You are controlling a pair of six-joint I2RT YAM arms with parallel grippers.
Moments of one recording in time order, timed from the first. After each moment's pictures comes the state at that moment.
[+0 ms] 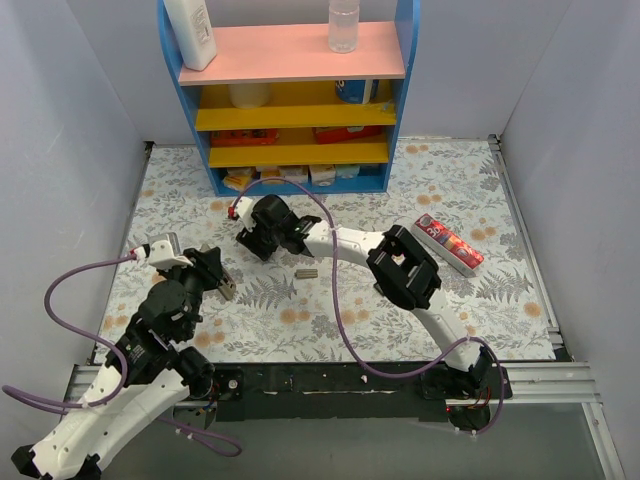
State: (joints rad) left arm -0.72 0.33 0.60 -0.38 -0.69 -0.45; right arm 0.97 2.30 1.79 -0.12 -0.10 -0.19
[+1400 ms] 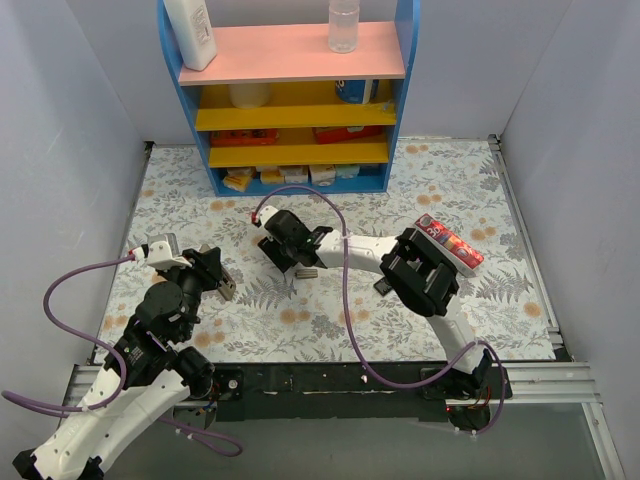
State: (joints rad) left arm -0.69 0.30 0.60 -0.38 -0.64 -0.44; right arm 1.00 2.18 1.57 -0.21 0.17 0.01
